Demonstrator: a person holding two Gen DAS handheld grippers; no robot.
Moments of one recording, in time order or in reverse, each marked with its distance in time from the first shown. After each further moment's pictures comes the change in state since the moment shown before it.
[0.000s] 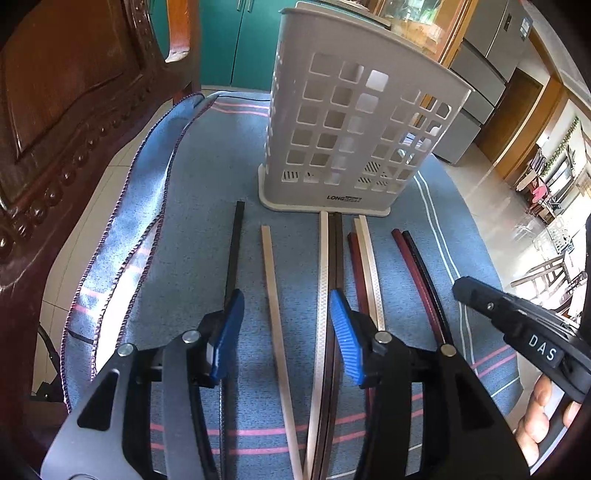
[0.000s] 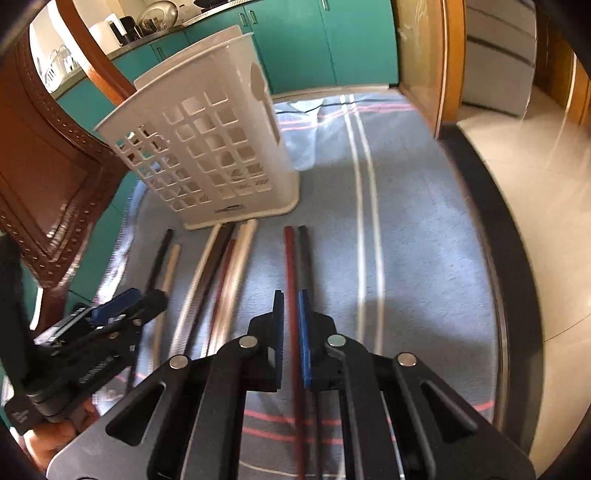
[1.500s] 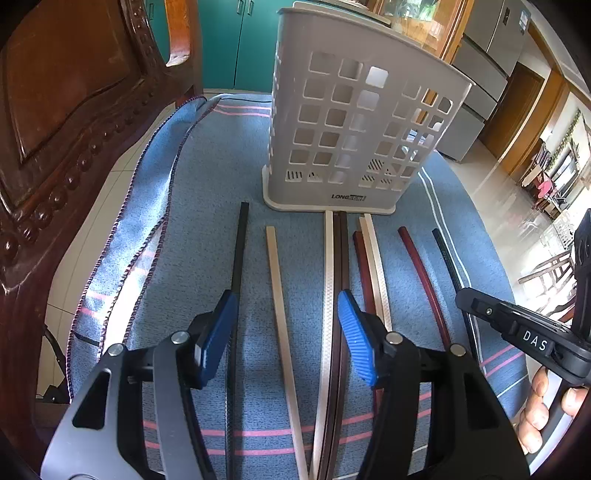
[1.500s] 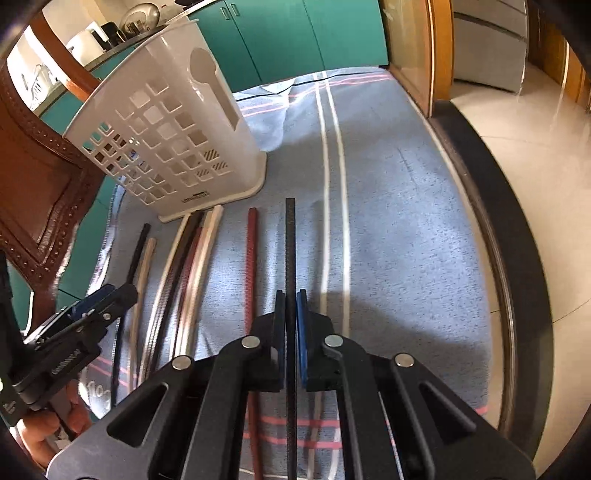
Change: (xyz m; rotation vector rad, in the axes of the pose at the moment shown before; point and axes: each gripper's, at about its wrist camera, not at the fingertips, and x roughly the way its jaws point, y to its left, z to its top) left arm 0.003 -0.001 -0.001 0.020 -0.004 0.026; right arm 0.016 -0.033 -0.004 0.072 0.061 0.041
